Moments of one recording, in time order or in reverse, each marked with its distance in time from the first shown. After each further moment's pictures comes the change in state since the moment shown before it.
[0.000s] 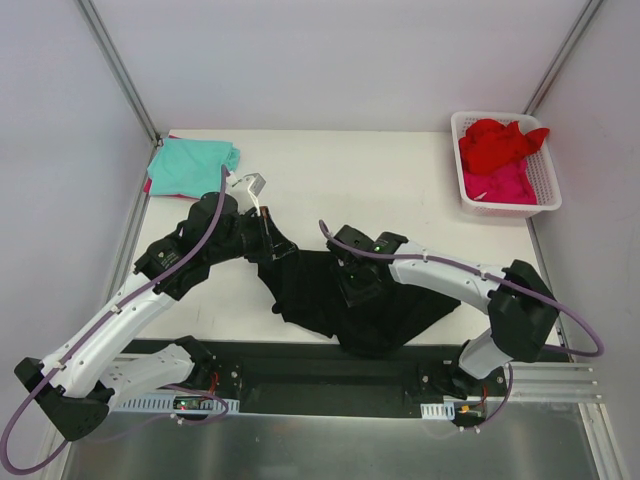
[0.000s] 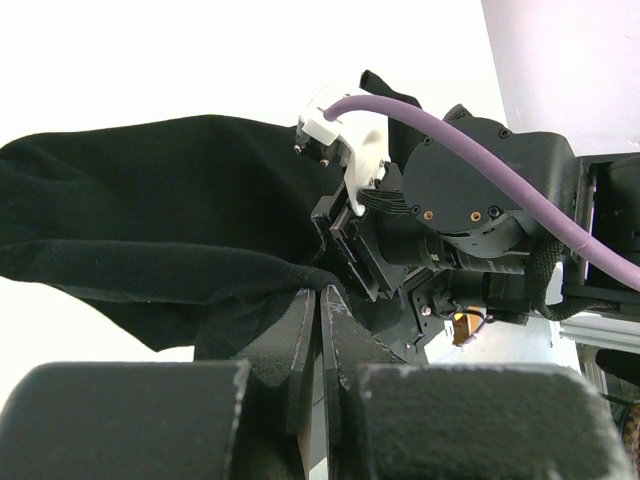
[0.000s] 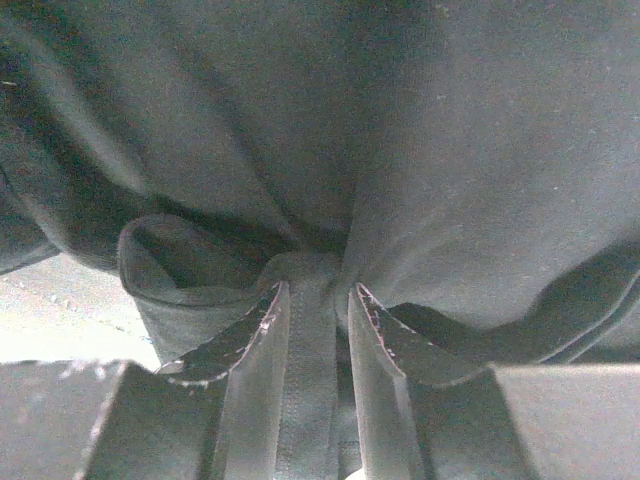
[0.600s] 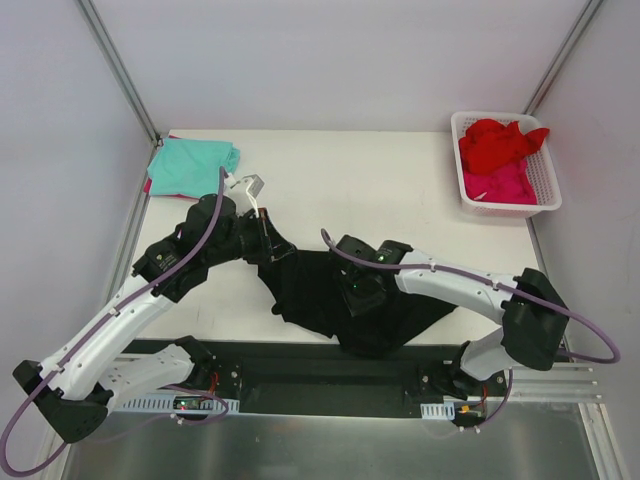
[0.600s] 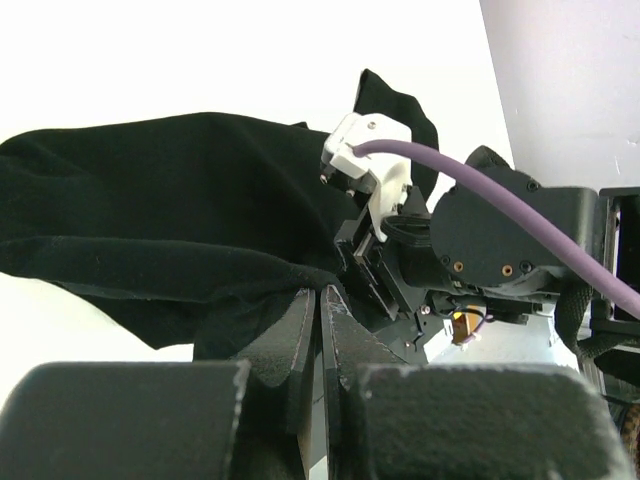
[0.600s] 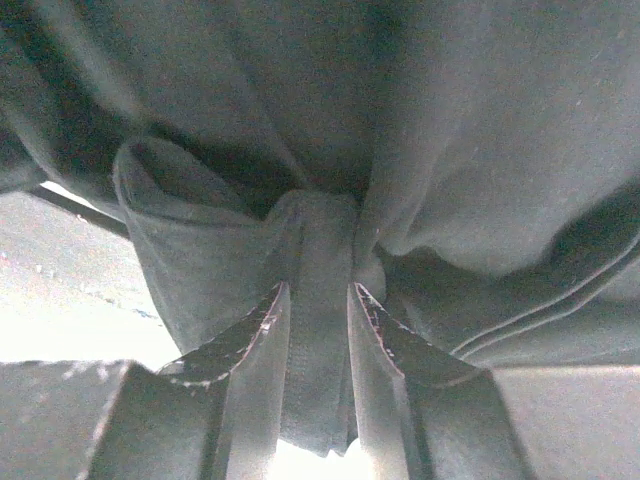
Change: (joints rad) left arm 0.000 -0.014 -0.010 0.000 0.000 -0.003; right arm 0.057 -0.058 -0.016 -0.053 0.043 0.041
